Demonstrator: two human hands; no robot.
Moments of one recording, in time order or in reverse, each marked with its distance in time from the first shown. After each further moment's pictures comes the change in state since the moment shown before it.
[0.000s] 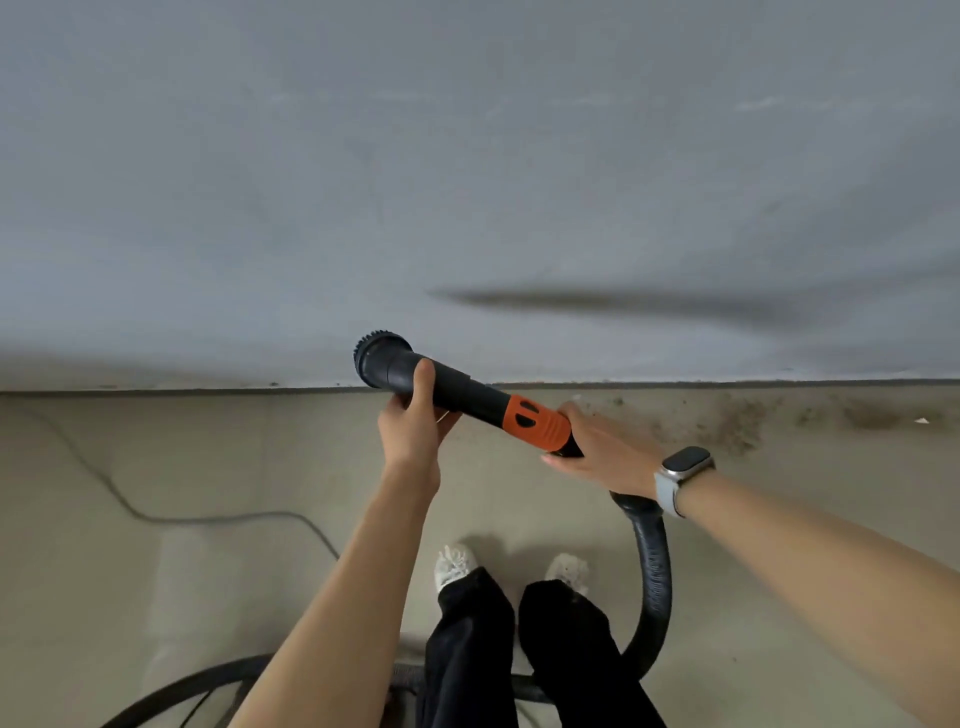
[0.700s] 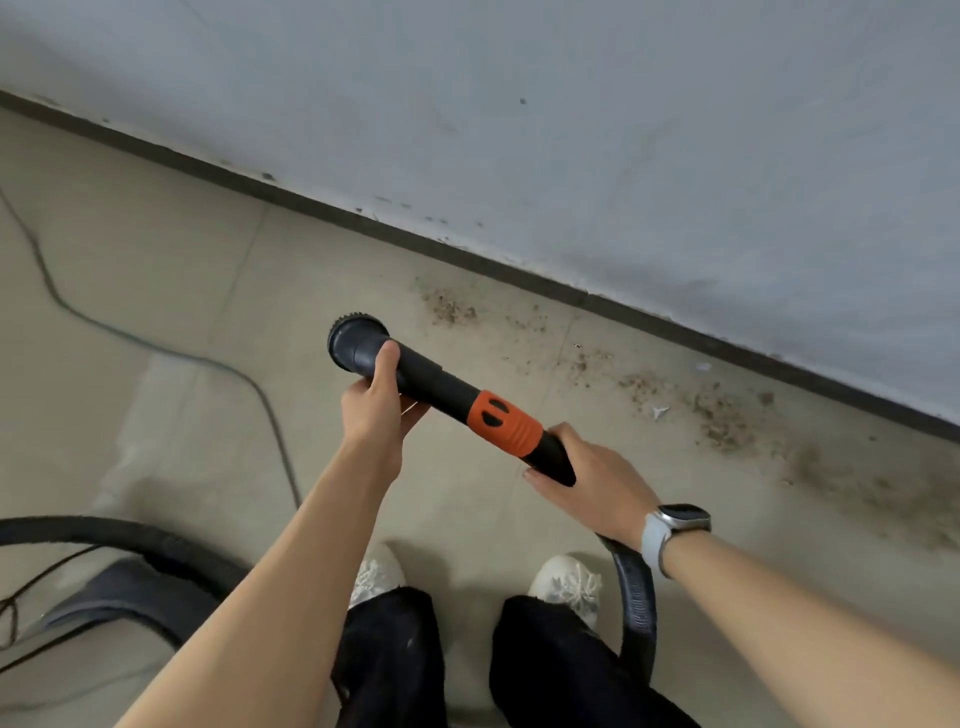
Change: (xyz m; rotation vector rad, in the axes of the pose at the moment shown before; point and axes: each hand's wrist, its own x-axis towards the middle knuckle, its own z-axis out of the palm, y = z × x) left_hand 0.228 -0.254 -0.124 -0.105 0.391 -0.128; right_hand 0.210 0.138 0.265 -0.018 -0.156 -0.125
